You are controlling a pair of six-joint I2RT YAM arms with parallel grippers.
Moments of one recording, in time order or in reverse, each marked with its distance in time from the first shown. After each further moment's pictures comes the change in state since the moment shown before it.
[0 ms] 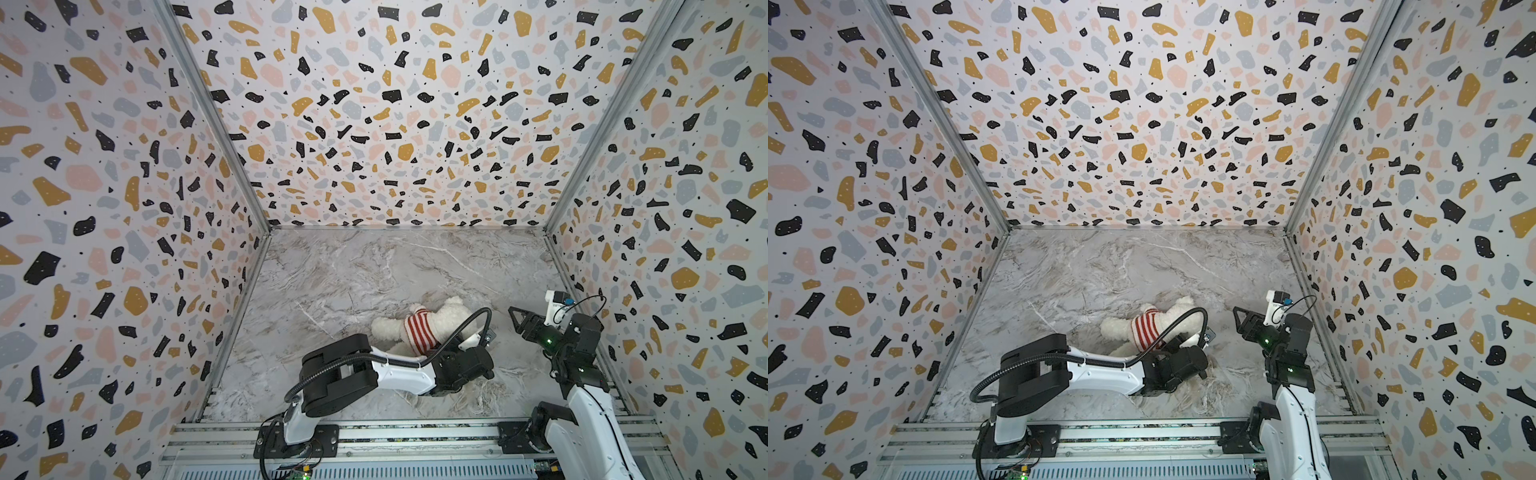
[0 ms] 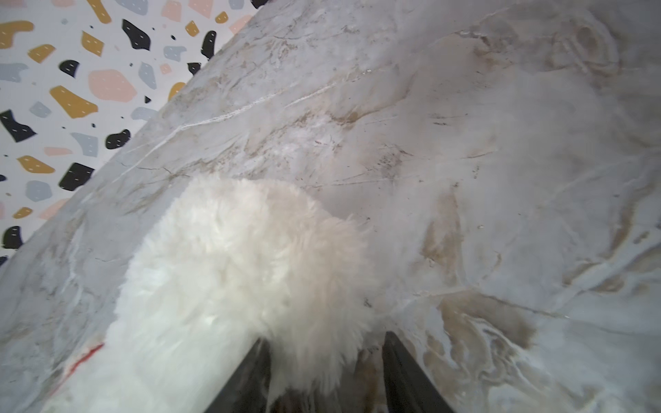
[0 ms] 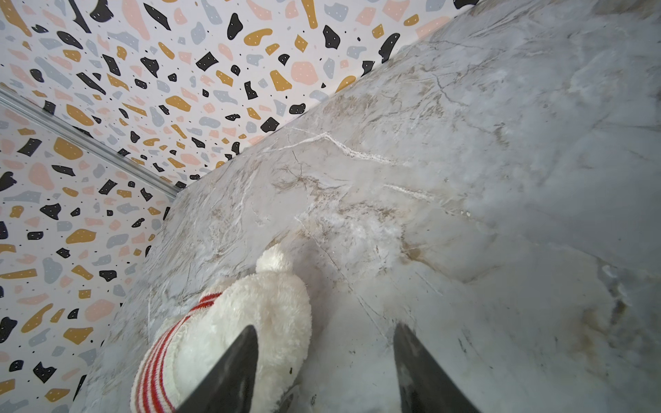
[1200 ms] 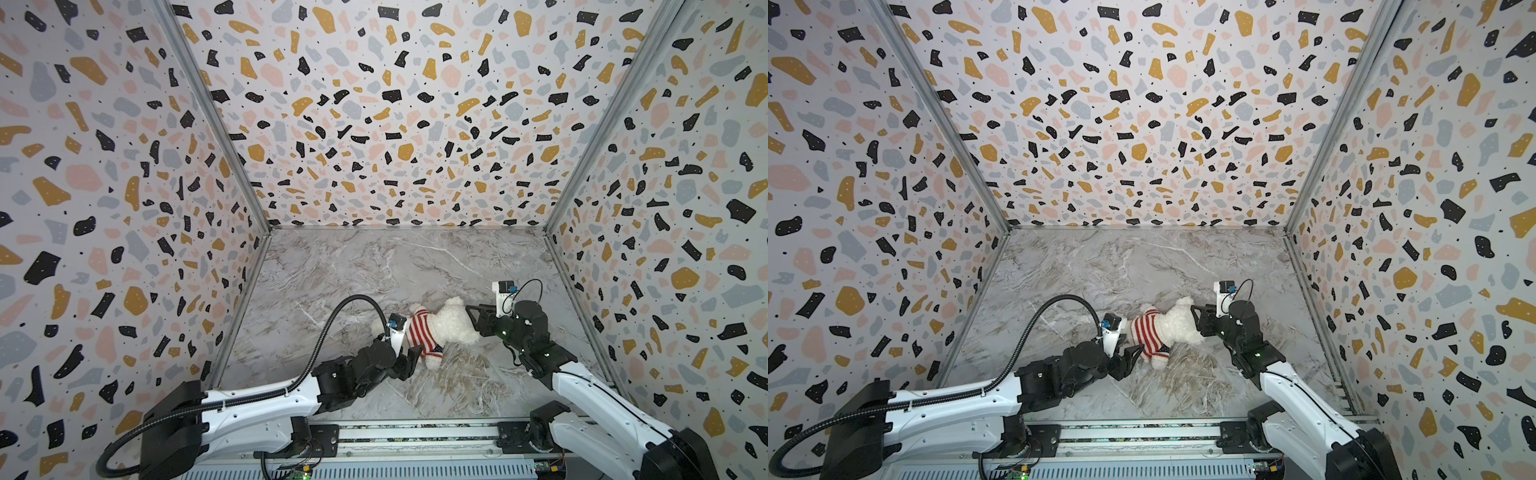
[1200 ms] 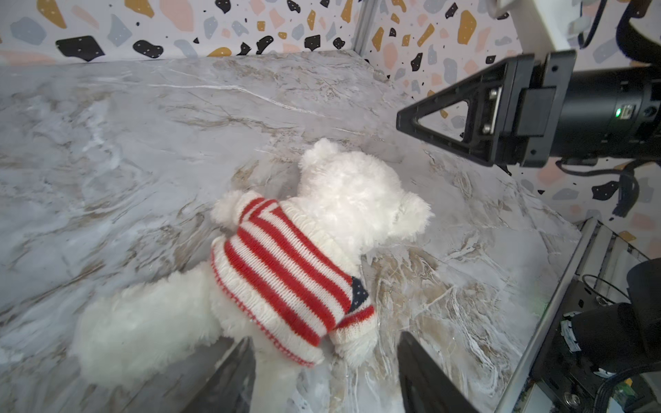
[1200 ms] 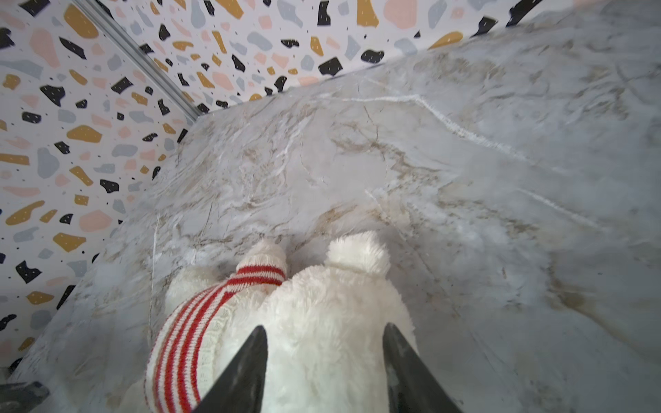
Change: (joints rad) left arm 0.140 -0.873 -0.606 -0.026 0.346 -0.302; right arm 0.563 0.198 0.089 0.166 0.397 0.023
